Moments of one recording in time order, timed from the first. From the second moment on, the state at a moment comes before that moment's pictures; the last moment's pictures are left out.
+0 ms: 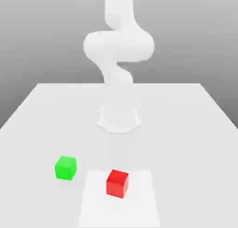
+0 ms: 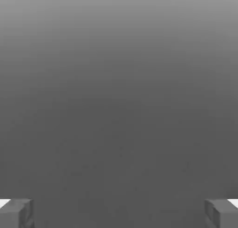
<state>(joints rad) 0.03 -0.73 -0.05 -2.34 0.06 2.34 0.79</state>
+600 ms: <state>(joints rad) 0.14 -0.17 -0.11 -2.63 0.28 2.63 0.82</state>
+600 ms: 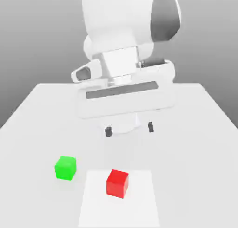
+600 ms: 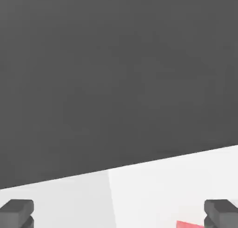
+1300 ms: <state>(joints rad) 0.09 0.09 -0.14 -2.77 -0.17 2.87 1.23</state>
